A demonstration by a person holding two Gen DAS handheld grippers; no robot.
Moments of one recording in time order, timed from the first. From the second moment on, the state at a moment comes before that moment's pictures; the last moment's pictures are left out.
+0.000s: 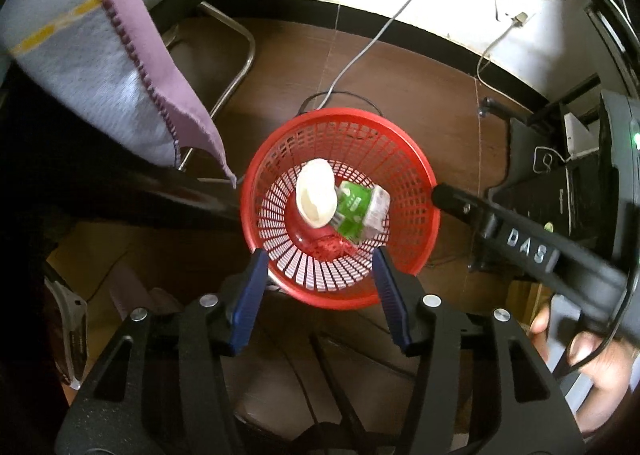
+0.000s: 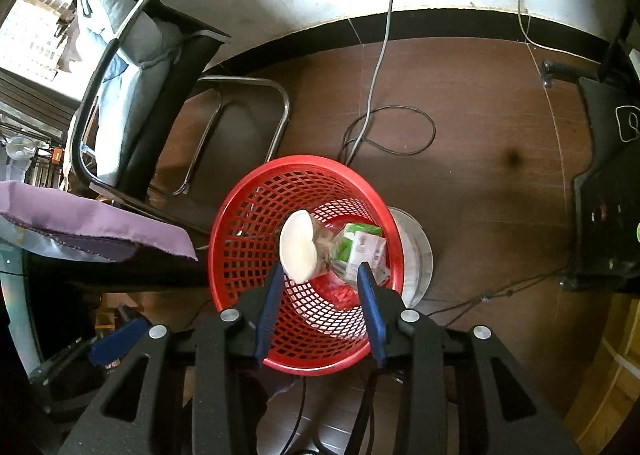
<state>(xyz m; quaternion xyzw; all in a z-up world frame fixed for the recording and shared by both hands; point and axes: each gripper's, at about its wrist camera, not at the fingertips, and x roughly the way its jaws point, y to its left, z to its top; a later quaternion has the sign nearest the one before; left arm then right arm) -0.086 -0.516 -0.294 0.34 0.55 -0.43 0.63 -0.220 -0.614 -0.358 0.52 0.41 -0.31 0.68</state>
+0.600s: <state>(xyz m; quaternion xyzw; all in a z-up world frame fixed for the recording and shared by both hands) -0.108 -0.452 -0.211 0.31 0.50 -0.46 0.66 -0.220 -0.586 -0.286 0.48 0.39 -0.34 0.71</state>
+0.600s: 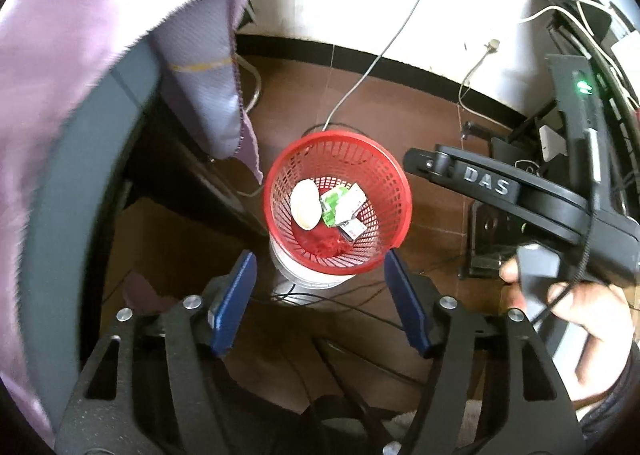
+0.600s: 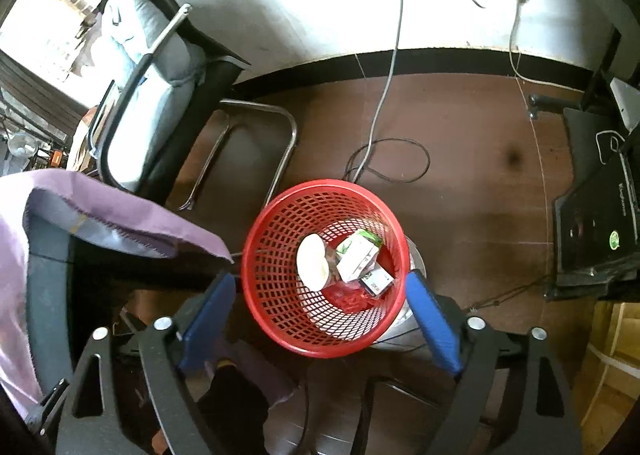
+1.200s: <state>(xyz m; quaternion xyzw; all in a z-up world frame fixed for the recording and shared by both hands) -0.100 -0.331 -0.071 0.26 0.39 -0.47 0.75 -0.187 -0.525 -0.191 0.41 0.37 -0.33 0.76</state>
